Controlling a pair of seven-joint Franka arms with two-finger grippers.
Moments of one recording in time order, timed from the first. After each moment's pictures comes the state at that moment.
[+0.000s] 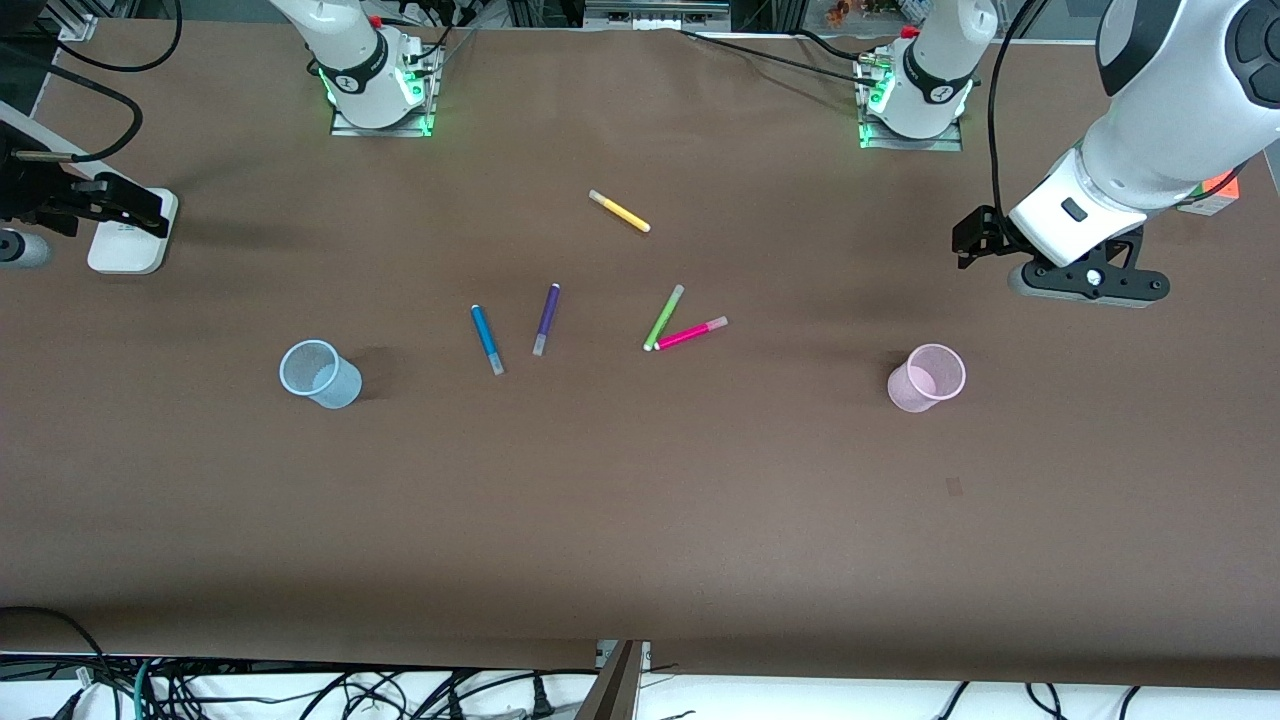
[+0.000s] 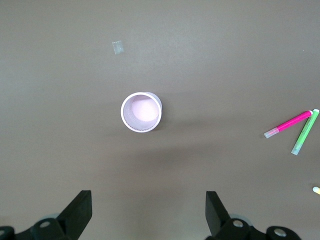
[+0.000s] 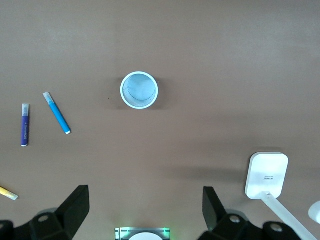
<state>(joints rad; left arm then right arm) -0.09 0.04 -0.12 -1.69 0.02 1.63 -0.10 -0.11 0.04 0.10 -1.54 -0.05 1.47 -0.02</state>
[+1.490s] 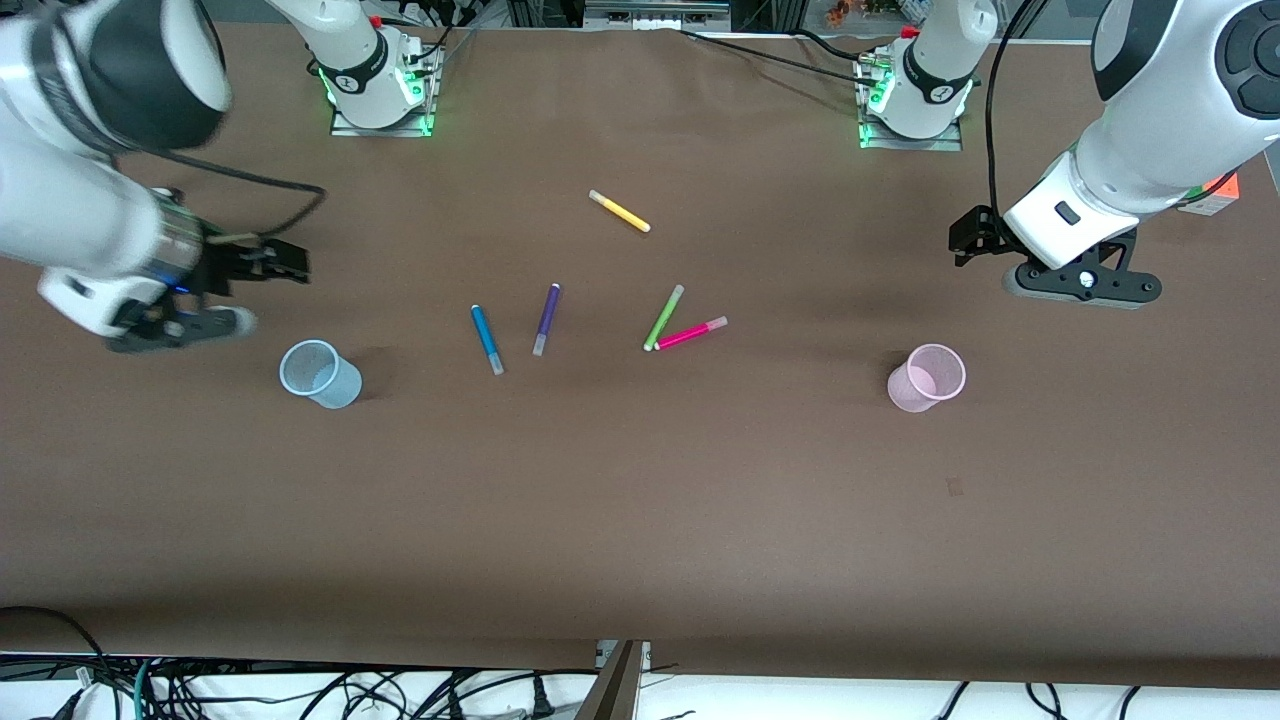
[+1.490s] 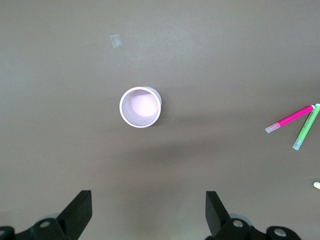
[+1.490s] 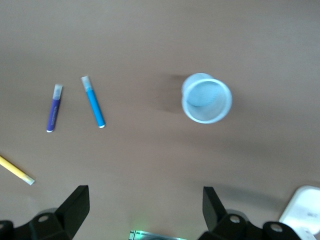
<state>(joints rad) -0.09 0.04 -0.12 -1.69 0.02 1.61 -0.10 0.07 0.24 0.14 -1.54 -0.01 1.54 -0.01</state>
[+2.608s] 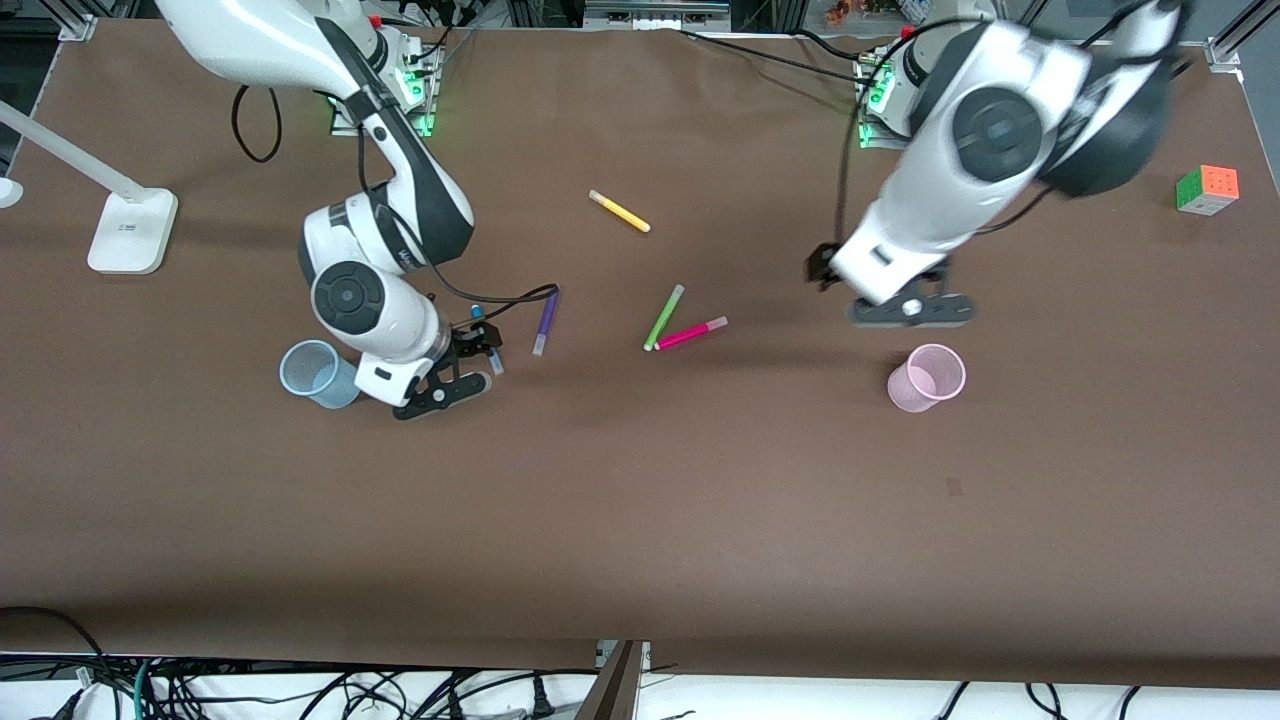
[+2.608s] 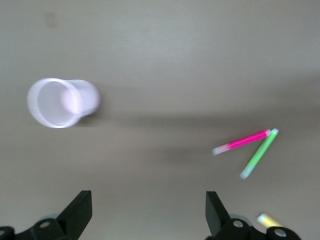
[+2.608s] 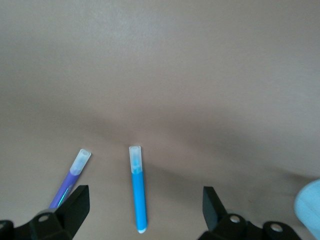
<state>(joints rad) -0.11 0.25 -0.38 -1.70 0.02 1.81 -0.56 0.28 0.49 0.14 -1.79 -0.01 2.19 0.04</state>
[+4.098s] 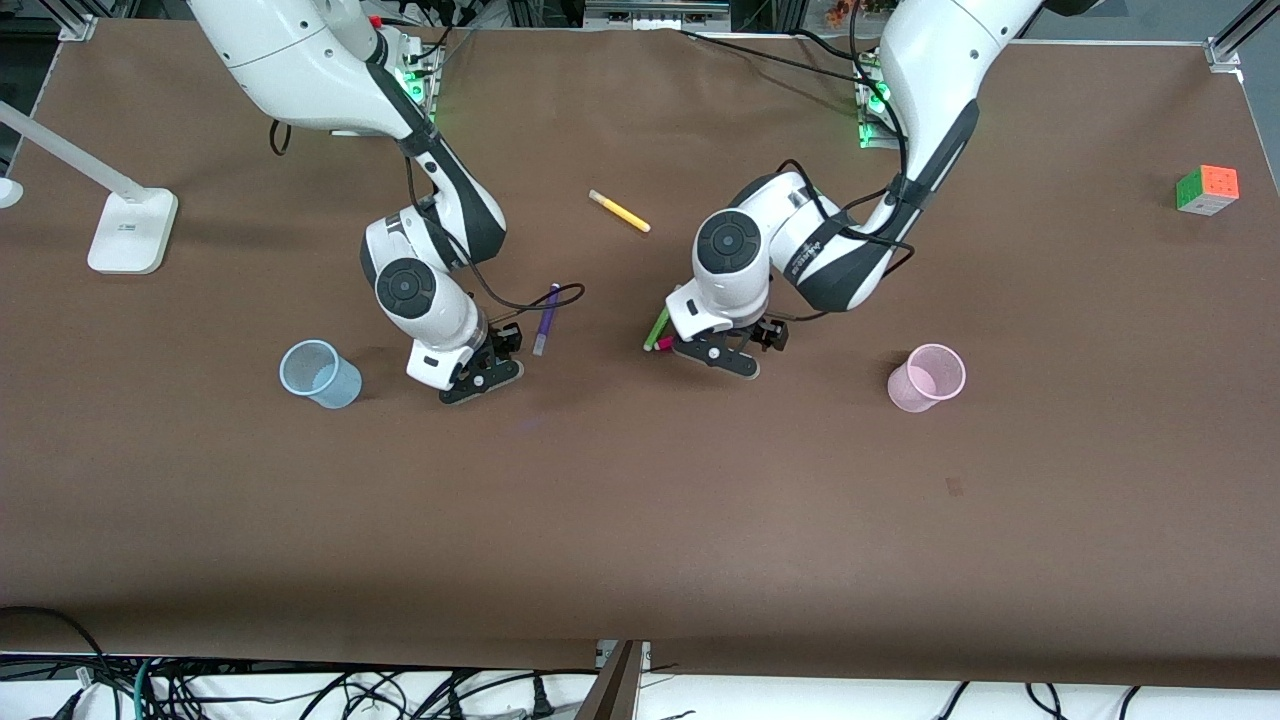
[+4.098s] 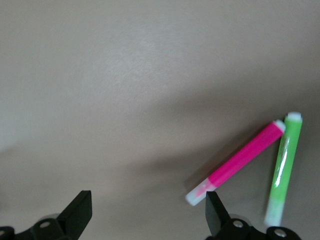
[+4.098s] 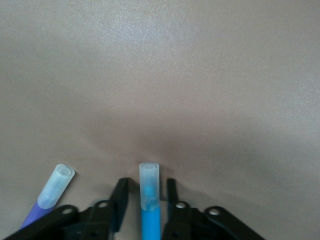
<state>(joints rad) -0.30 0.61 -0.39 -1.71 0.34 2.10 -0.37 0.32 0.58 0.14 -1.95 -0.01 2.50 0.04</state>
